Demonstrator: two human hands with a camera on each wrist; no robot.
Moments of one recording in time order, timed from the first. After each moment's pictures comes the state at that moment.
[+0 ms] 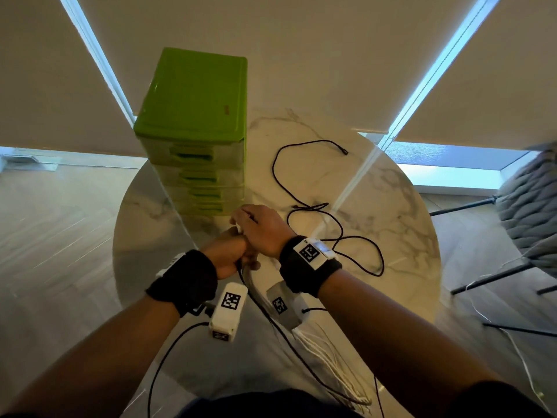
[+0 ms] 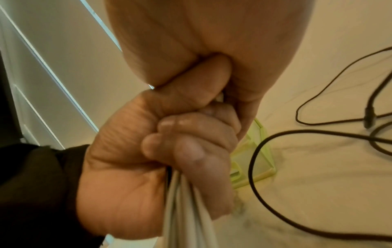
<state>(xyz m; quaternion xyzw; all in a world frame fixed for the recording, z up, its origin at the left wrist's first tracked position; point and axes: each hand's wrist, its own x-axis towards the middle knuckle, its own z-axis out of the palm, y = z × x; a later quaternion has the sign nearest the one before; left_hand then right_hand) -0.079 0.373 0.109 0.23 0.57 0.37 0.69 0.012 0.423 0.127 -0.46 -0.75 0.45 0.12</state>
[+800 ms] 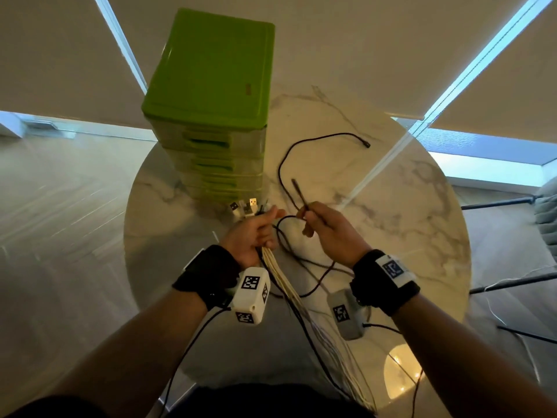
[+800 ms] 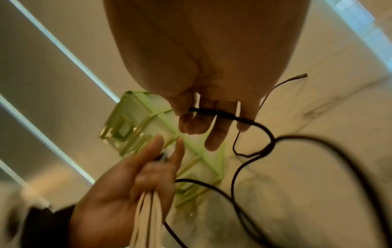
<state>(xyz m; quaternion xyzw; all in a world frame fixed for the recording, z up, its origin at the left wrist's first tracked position) -0.081 0.399 0.080 0.07 0.48 0.46 0.74 0.090 0.447 0.098 -0.46 -0.72 0.49 0.15</state>
